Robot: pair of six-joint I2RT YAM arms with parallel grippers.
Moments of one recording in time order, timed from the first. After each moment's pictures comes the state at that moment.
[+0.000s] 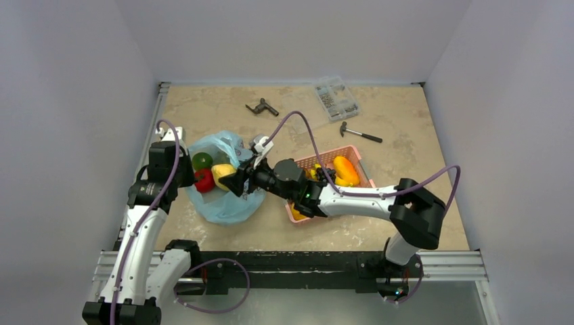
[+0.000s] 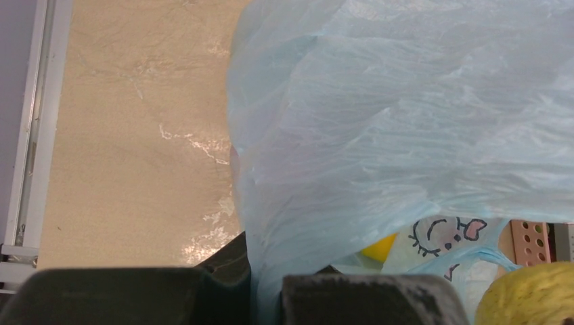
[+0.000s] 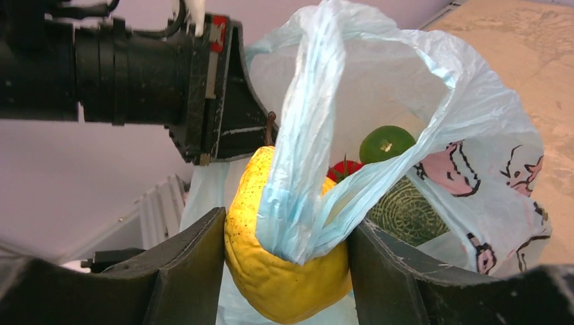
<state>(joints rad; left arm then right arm) -0.05 0.81 0.85 -0.77 -0.11 -0.21 1.16 1.64 1.02 0.60 0.10 0.36</state>
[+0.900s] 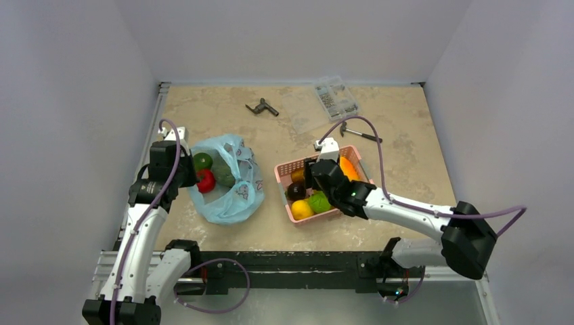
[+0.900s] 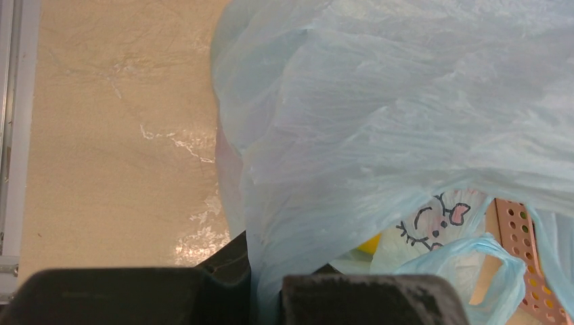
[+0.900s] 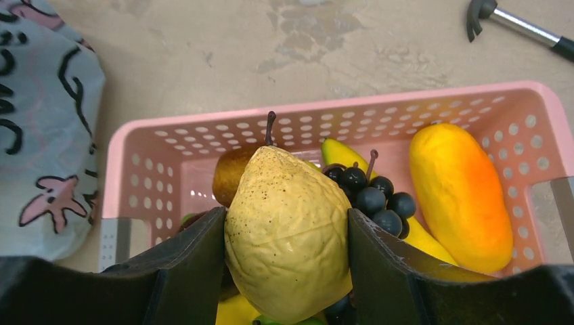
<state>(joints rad) -0.06 0.82 0.85 -0.77 -0.06 -0.21 0.92 1.22 0.71 -0.03 0.58 0.43</state>
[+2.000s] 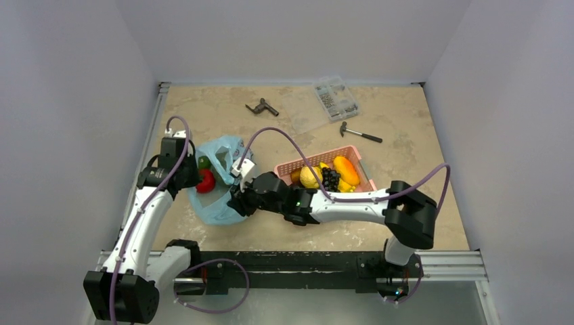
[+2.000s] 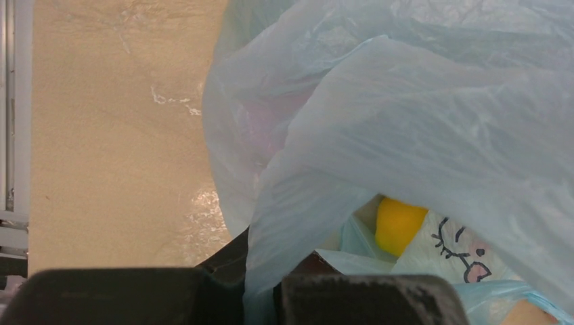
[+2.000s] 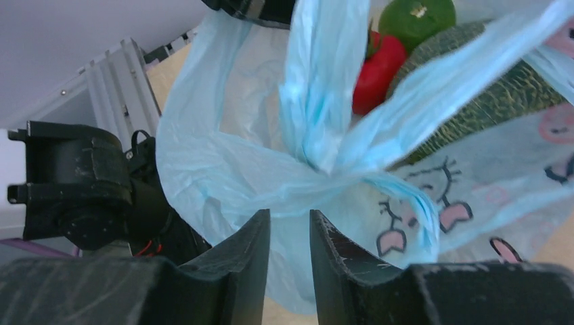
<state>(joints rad) -0.08 0.97 0.86 -0.81 -0.14 -0.24 1.24 1.66 1.07 0.24 0.09 0.31</state>
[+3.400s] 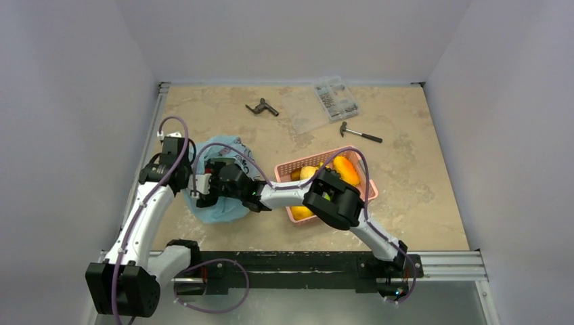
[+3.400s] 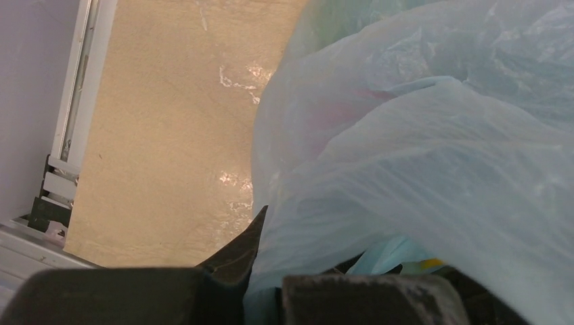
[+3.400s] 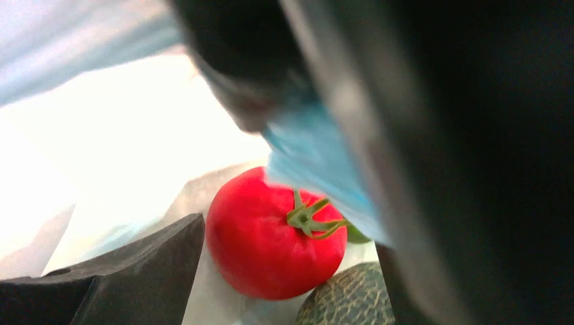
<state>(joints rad) -0.07 1.00 0.86 -0.85 -0.34 -0.34 1.16 2.31 1.57 0.51 -0.06 -0.56</state>
